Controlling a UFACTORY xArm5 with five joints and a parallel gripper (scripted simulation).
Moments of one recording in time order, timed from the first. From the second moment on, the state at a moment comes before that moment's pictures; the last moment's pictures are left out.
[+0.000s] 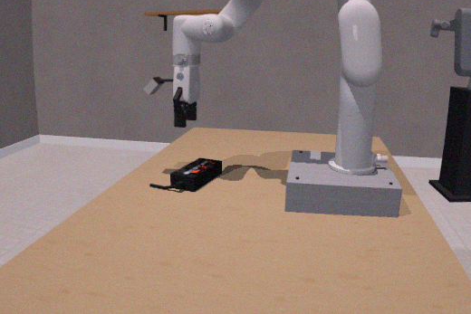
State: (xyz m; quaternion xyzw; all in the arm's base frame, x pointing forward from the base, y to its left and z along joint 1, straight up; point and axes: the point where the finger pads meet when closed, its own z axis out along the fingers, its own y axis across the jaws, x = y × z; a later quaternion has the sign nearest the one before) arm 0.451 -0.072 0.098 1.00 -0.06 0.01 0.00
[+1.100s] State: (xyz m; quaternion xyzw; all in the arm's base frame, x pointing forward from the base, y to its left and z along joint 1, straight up) arm 0.428 -0.044 0.066 0.98 0.22 -0.01 0.00
